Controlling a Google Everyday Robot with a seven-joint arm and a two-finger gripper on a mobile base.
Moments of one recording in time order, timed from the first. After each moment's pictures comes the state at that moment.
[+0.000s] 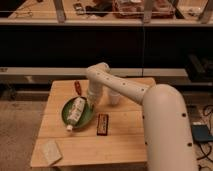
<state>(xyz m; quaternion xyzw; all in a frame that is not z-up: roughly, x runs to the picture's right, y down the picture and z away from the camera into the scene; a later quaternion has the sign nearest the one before) -0.065 0.100 0.873 -0.14 -0.37 -0.74 0.54</state>
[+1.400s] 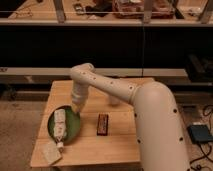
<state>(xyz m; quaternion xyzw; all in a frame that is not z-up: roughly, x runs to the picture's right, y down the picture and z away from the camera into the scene) -0.173 0.110 0.839 -0.06 -0.46 -0.80 0.38</state>
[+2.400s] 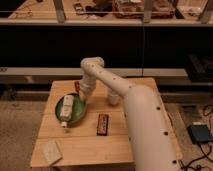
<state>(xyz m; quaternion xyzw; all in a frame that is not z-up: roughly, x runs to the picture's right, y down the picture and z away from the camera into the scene) -0.119 0.055 0.906 -0.07 -0.43 -0.75 0.50</state>
